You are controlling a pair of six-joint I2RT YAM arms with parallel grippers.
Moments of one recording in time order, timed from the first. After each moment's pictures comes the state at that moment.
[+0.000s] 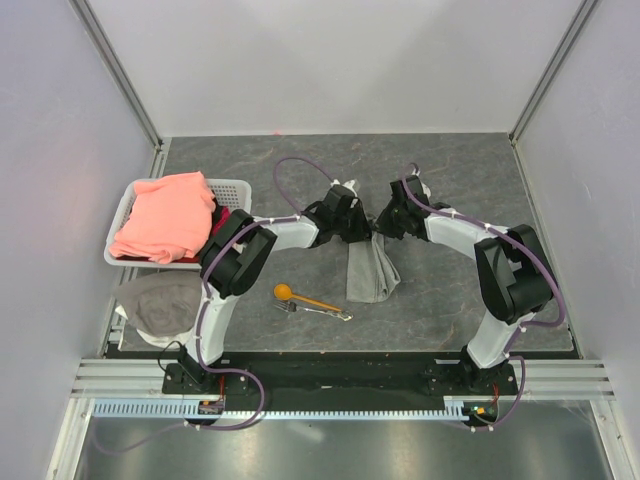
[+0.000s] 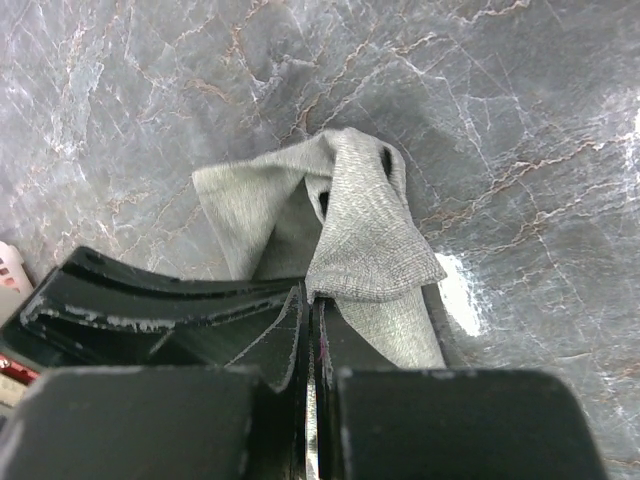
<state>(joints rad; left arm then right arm) -0.71 2.19 1.39 0.14 0.22 -0.78 0.39 1.75 1.07 -0.18 0.00 0.93</state>
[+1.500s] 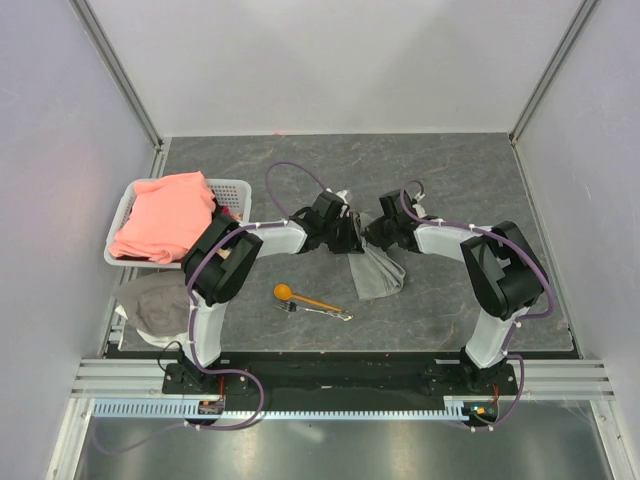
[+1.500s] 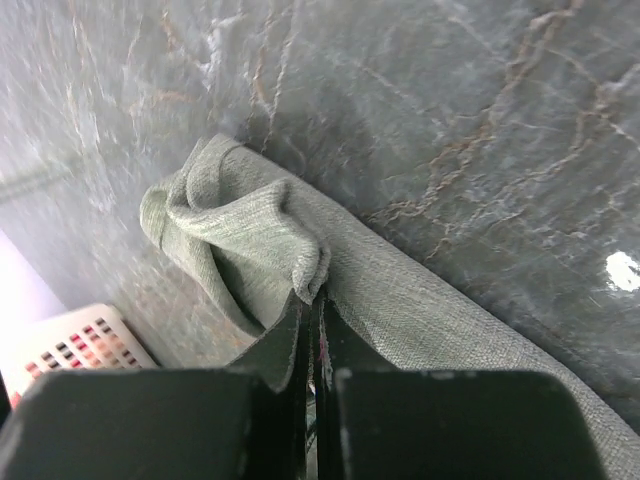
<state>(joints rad) -0.69 2.05 1.24 0.05 0.28 -0.71 0.46 1.80 0.98 -0.06 0.05 1.36</state>
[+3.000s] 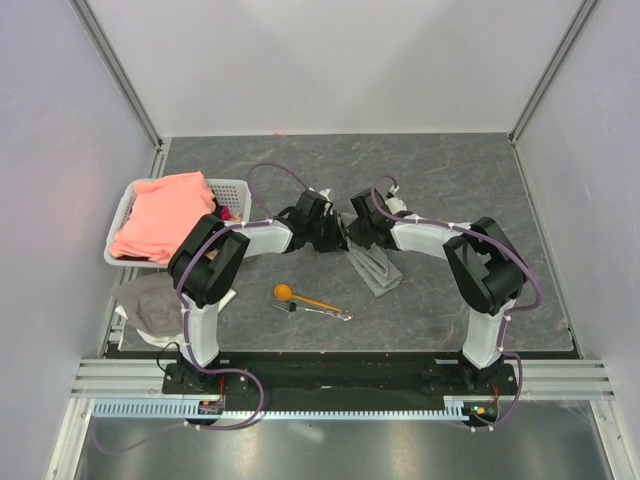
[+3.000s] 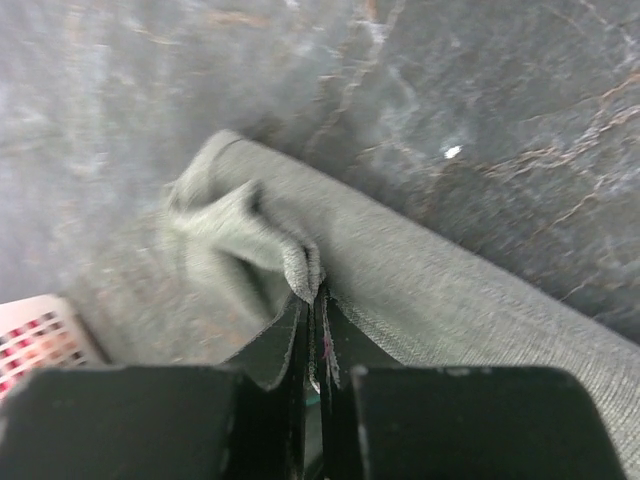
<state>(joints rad) -0.62 1.98 1.14 0.06 0.28 -0.69 0.59 1.87 1.13 -0.15 0.21 1.32</state>
